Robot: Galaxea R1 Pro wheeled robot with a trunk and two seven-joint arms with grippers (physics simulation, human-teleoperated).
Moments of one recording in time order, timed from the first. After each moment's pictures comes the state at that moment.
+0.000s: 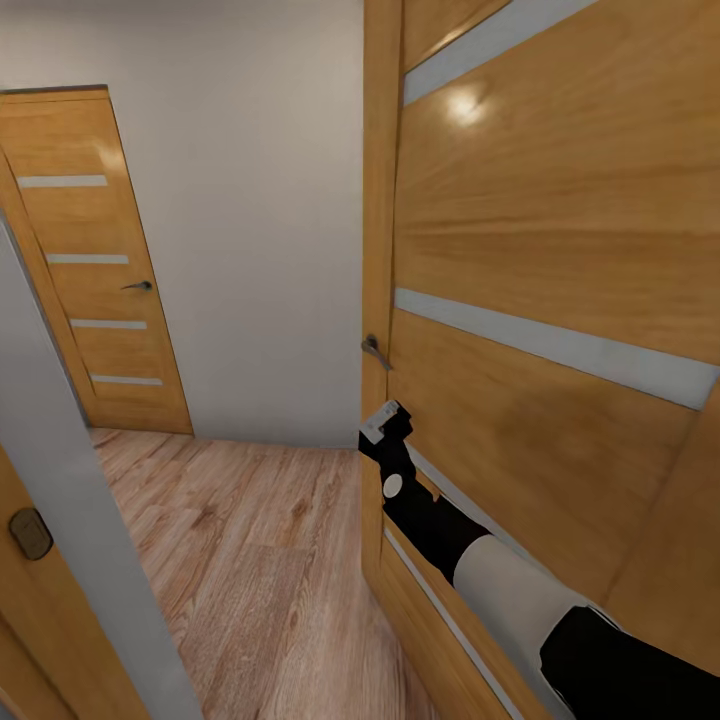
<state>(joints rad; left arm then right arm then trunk) 0.00 -0.01 0.01 -0.02 0.14 -0.08 0.00 -0.92 0.17 0.63 -0.58 0.35 0.11 -0.36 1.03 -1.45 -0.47</state>
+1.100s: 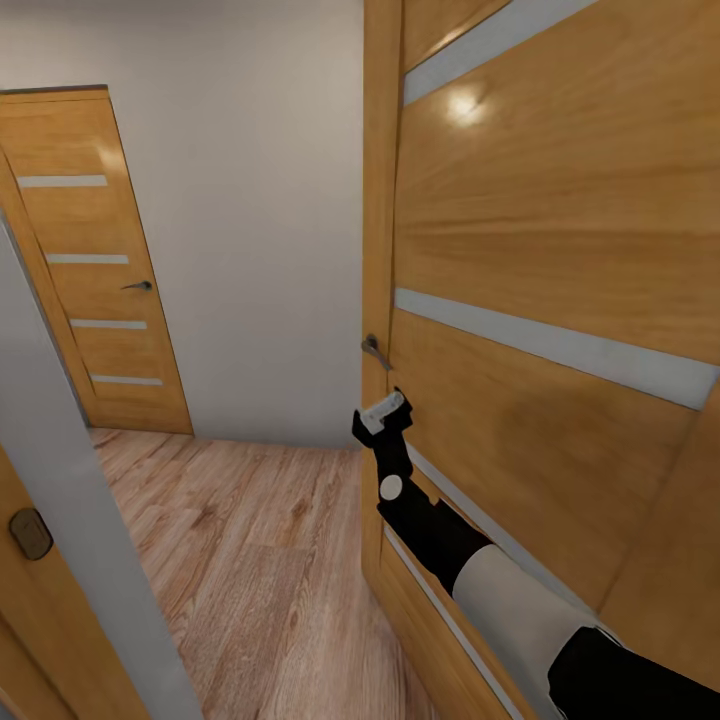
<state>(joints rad) 0.00 -0.01 0.01 -0.02 0.14 -0.08 0.00 -0.88 0.17 0.61 -0.71 0.30 0.01 -0.46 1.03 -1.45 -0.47</state>
